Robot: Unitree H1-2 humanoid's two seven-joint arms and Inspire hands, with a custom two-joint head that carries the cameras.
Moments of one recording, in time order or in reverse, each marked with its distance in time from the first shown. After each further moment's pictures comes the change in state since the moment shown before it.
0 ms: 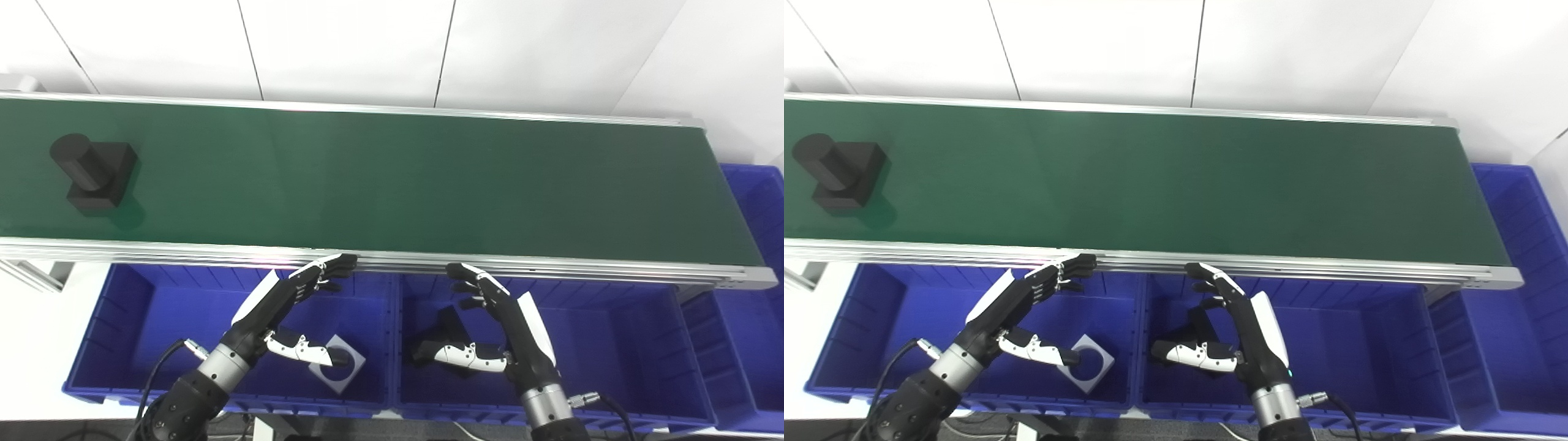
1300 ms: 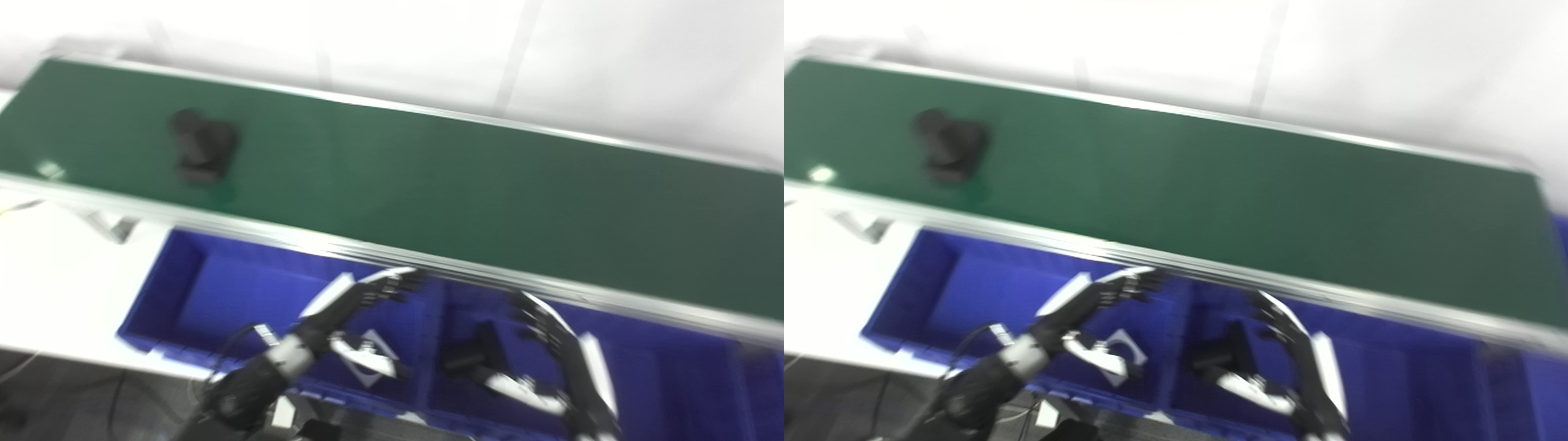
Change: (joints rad) left arm 0.012 -0.097 -0.061 0.076 0.093 -0.062 0.054; right arm 0.032 -0.095 -0.038 0.056 0.087 -0.079 0.000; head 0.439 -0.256
